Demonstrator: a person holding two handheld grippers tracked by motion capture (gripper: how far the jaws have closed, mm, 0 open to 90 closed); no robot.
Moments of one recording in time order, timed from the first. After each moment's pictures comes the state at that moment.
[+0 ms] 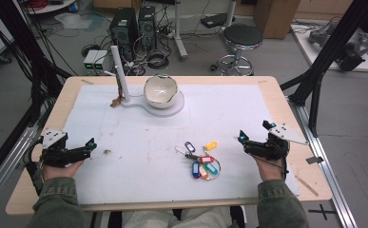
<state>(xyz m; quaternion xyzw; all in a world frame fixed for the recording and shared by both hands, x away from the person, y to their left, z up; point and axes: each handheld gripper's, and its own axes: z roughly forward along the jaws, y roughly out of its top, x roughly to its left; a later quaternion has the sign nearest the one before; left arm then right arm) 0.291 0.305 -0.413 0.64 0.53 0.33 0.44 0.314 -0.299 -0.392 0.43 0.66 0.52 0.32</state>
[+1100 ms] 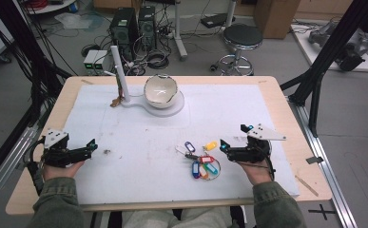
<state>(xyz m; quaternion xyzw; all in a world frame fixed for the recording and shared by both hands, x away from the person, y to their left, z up) 0.292 0.303 -0.415 0.65 0.53 0.32 0.43 0.315 -0.256 -0.395 0.37 0.73 0.51 0.25</state>
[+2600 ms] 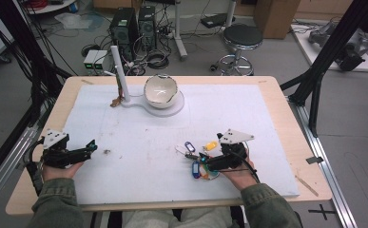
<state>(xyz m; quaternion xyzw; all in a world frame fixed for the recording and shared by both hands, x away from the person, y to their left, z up) 0.290 0.305 -0.416 0.65 0.53 0.32 0.44 0.315 -0.199 -0.411 0.31 0.81 0.45 0.19</state>
